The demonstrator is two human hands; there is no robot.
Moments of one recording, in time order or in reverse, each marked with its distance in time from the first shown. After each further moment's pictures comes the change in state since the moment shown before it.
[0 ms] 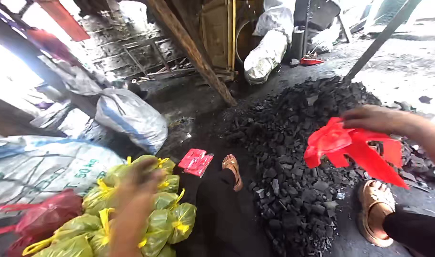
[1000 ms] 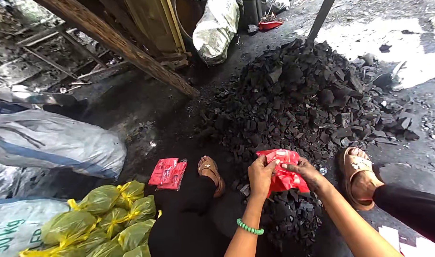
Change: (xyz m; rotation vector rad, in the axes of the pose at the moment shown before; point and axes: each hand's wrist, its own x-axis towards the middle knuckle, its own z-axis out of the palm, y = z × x) left_hand 0.004 0.065 0.349 -0.338 -0.605 -0.244; right_hand -0.012 0.035 0.247 1.436 0.255 0.429
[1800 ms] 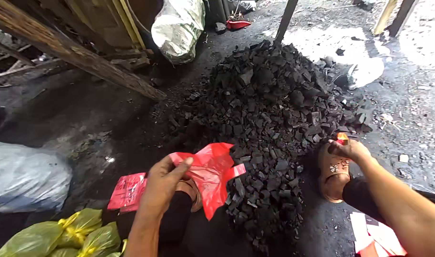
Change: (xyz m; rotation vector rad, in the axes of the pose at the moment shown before) left_hand 0.023 0.032 -0.156 -0.020 0.075 0.193; right_hand 0.016 -0.043 -0.262 -1.261 0.625 0.397
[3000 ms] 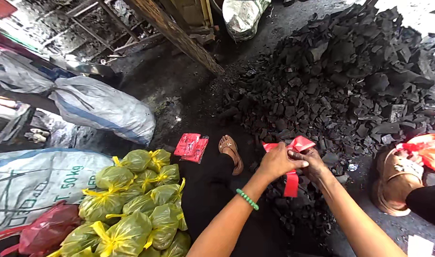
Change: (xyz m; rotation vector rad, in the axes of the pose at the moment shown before) left_hand -0.031 -0.025 0.098 0.529 -0.478 -0.116; right_hand -0.207 -0.226 0.122 1.366 -0.597 -0.362
